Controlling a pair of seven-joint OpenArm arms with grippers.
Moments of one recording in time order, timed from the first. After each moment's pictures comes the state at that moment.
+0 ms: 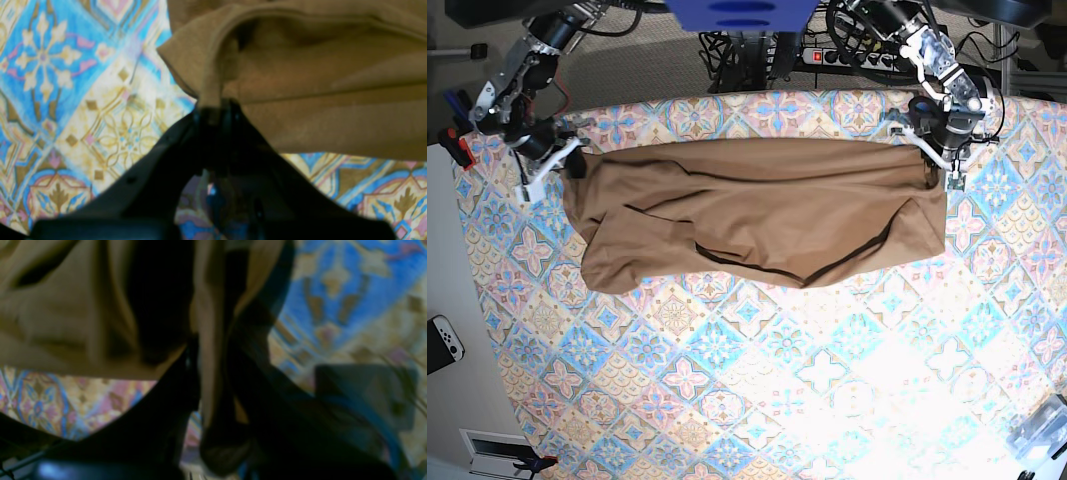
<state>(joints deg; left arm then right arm) 12.0 7.9 -46.0 100.3 13.5 -41.6 41.6 -9.6 7.2 43.4 85.2 28.3 45.1 -62.3</state>
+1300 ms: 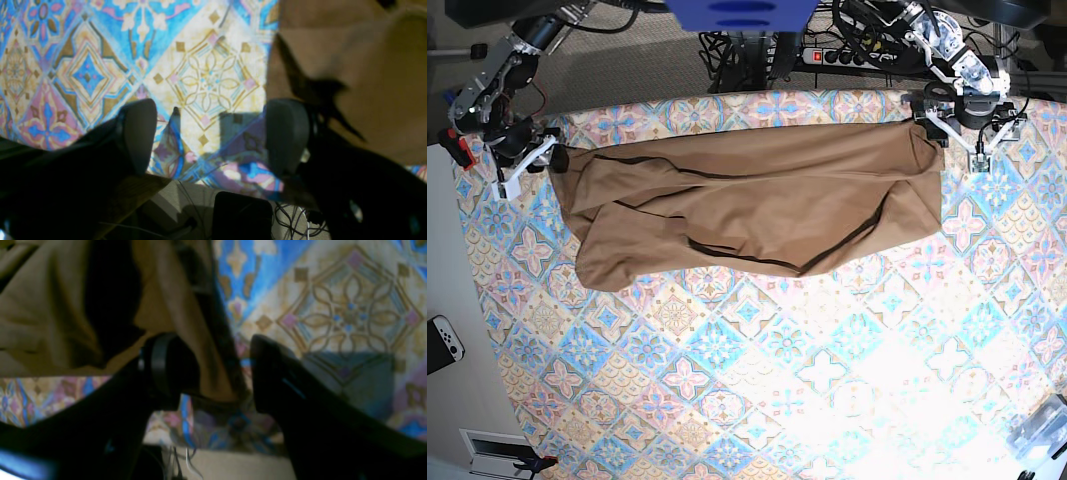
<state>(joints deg) 14.4 10.3 -50.7 109.0 16.1 -41.2 44.8 -9.8 10.8 45.0 87.0 27.0 44.4 -66.4</state>
